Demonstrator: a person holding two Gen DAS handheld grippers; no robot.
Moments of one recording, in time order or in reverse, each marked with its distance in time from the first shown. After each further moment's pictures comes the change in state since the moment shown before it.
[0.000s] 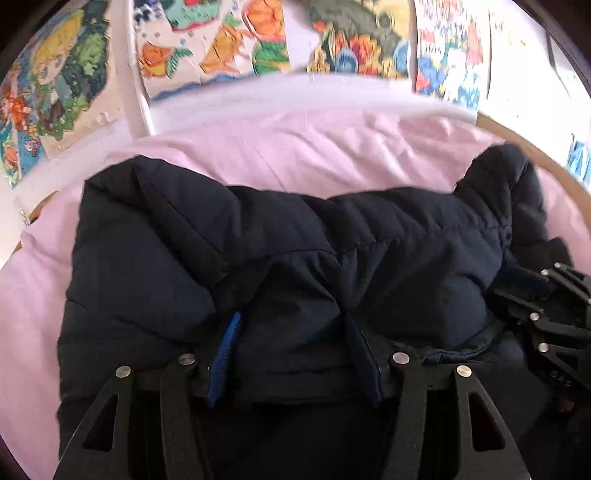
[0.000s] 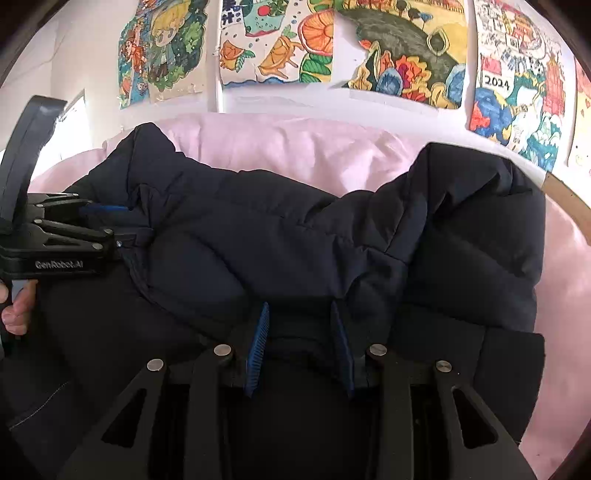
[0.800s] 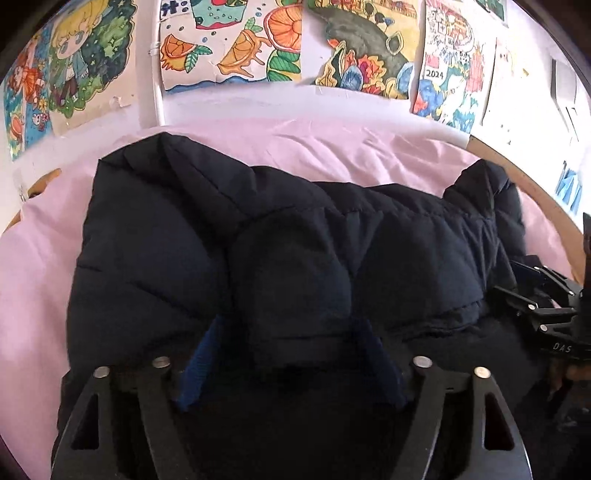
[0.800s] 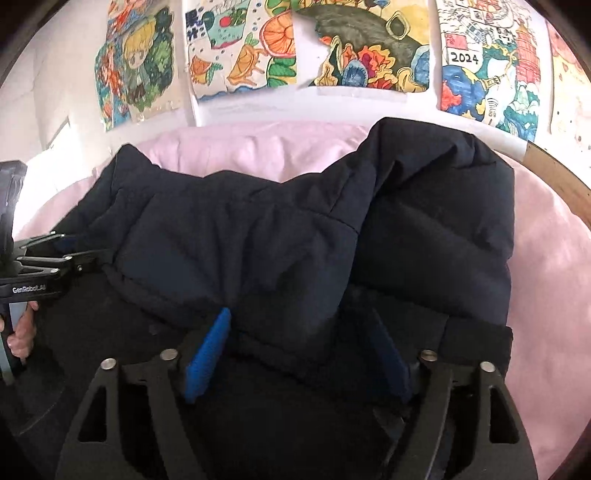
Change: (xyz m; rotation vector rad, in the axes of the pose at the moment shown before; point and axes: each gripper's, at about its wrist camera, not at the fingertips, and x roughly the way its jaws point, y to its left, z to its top) left arm -0.017 0.016 -0.012 -0.076 0.009 -0.073; right arm -0.014 -0.035 -0.005 0.132 0.012 0.035
